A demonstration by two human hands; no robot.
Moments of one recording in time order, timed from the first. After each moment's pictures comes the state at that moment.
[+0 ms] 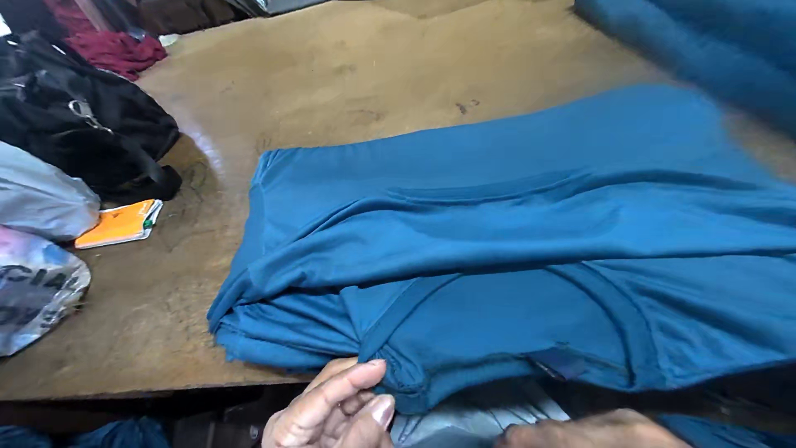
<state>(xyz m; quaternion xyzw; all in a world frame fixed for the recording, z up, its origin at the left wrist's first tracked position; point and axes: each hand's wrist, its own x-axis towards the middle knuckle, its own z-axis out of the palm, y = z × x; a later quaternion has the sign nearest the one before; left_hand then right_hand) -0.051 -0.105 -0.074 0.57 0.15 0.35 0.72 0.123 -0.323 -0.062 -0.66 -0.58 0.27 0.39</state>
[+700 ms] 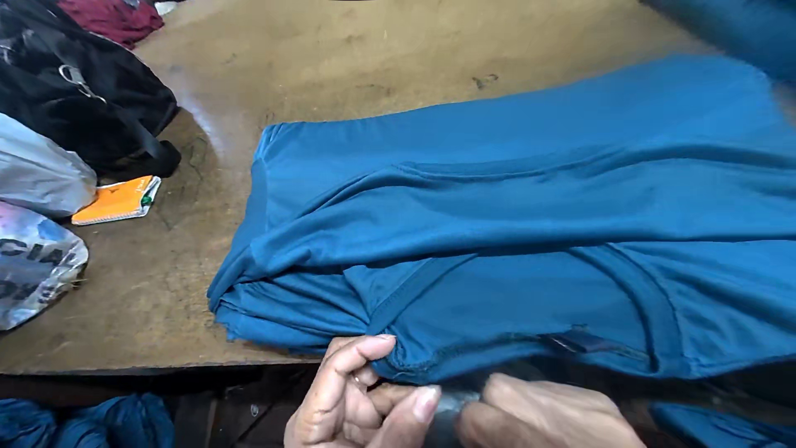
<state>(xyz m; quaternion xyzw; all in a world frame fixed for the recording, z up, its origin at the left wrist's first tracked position) -0.038 -0.122 -0.078 0.55 0.12 0.40 0.73 0.089 -0.265 -0.059 -0.67 -0.63 0.00 0.39</state>
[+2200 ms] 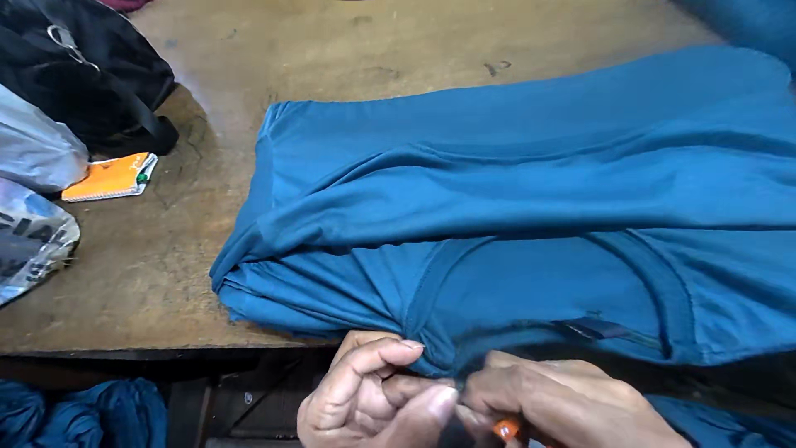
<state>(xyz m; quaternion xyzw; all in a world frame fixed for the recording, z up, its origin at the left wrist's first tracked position) -0.043 -0.129 -0.080 0.50 0.12 0.38 0.77 0.087 -0.257 -0.062 -0.63 -0.55 0.13 0.53</state>
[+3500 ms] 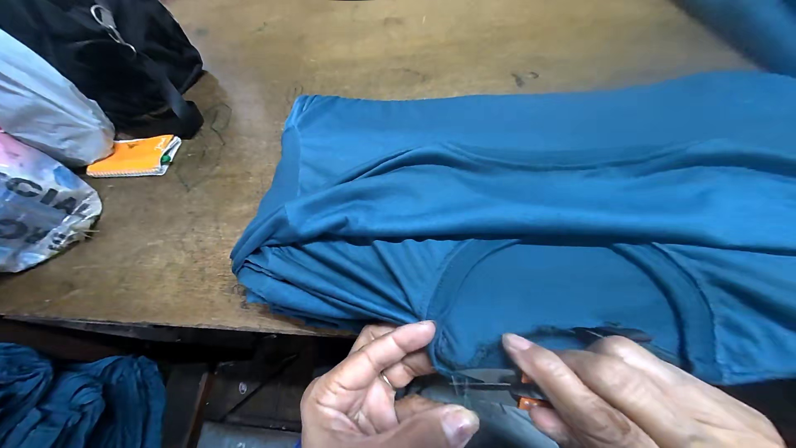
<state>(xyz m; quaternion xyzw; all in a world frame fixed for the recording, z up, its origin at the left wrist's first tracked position) -0.054 -0.126 -0.052 0.42 0.18 0.30 0.84 0.108 -0.276 -0.061 -0.71 -0.63 -0.16 0.28</state>
